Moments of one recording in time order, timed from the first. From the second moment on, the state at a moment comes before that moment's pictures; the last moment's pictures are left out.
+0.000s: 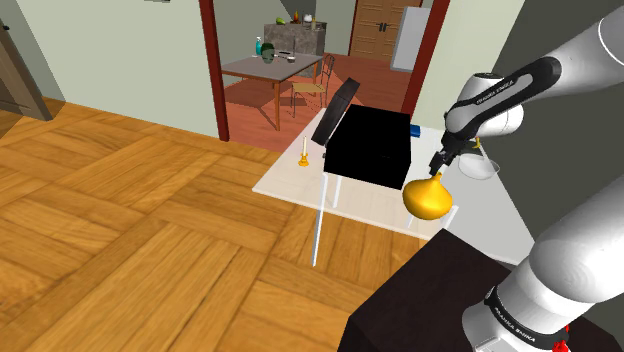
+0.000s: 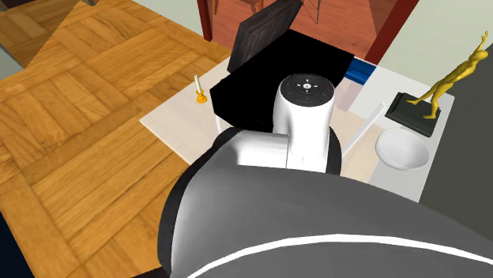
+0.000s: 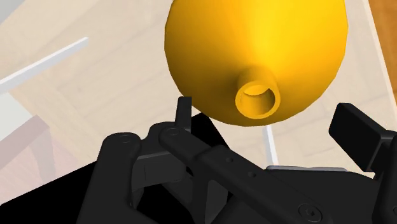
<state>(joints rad) -0.20 -0.15 -0.51 -2.57 -0.25 2.58 -0.46</state>
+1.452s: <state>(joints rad) -0.19 -0.08 -0.53 -2.58 -0.21 2.66 -0.49</state>
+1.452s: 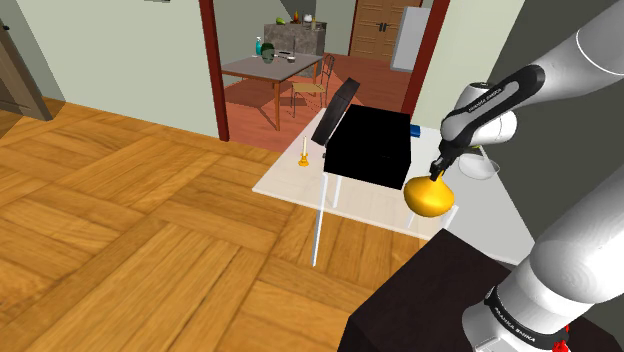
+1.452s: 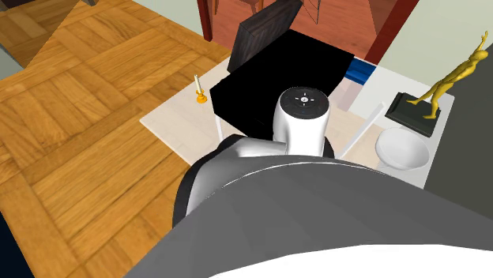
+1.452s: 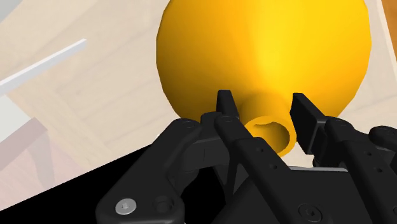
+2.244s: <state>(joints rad) -0.21 -0.23 -0.50 -2.53 -0.27 2.47 -0.45</state>
